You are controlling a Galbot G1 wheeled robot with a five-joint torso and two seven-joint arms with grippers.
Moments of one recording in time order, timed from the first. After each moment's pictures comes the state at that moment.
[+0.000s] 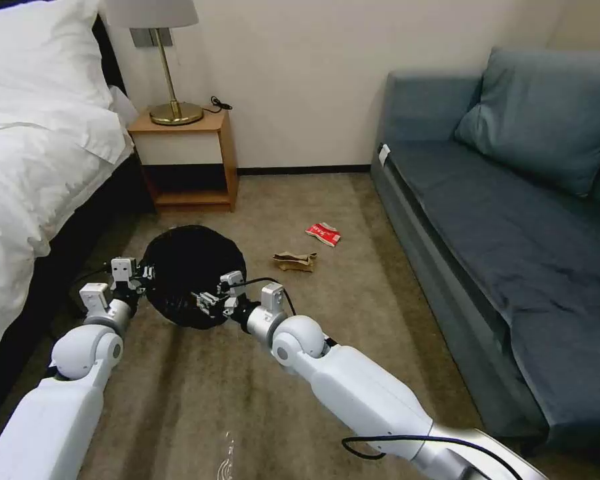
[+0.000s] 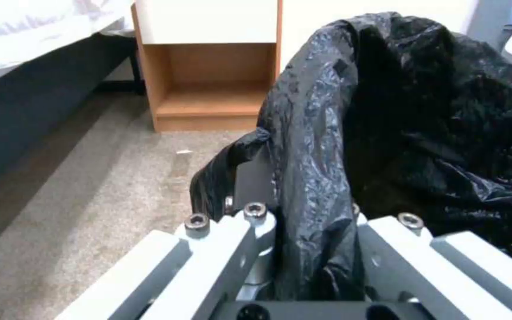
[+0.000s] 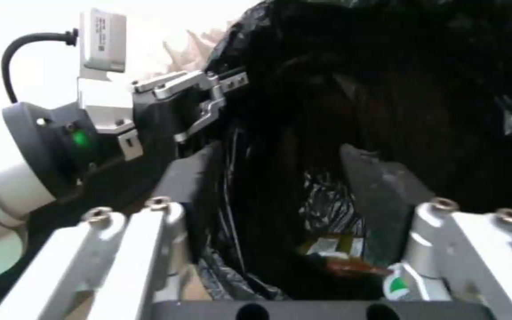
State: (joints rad) left arm 1.07 -1.03 -0.58 -1.61 -0.51 0.19 0.03; right arm -0.62 1.44 -0.39 1.42 0.79 -0.17 -0.05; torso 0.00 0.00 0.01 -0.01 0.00
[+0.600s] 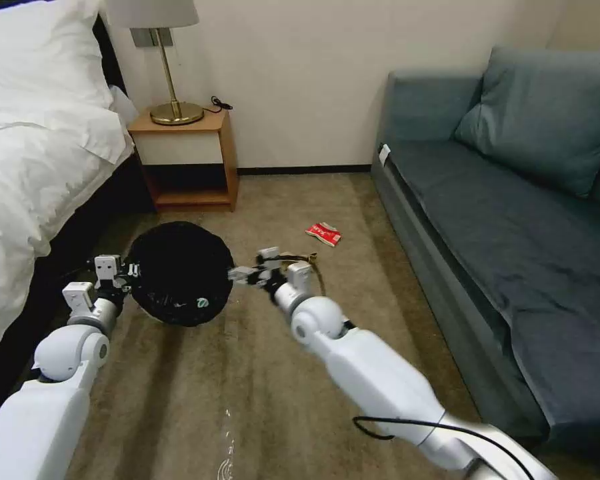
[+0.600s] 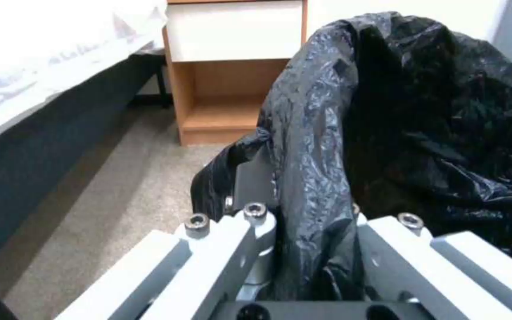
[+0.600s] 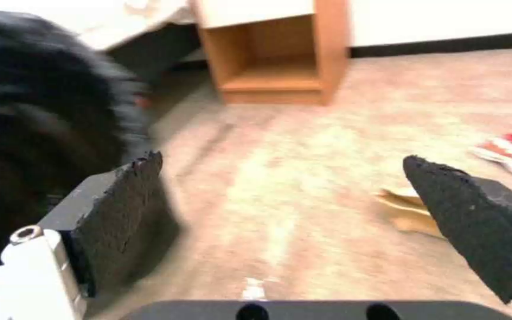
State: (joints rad) left arm 1.08 -1.00 -0.63 -1.63 -0.52 0.20 0.01; right arm -0.59 1.37 -0.22 1.36 0.70 -0.20 0.17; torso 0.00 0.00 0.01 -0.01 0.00
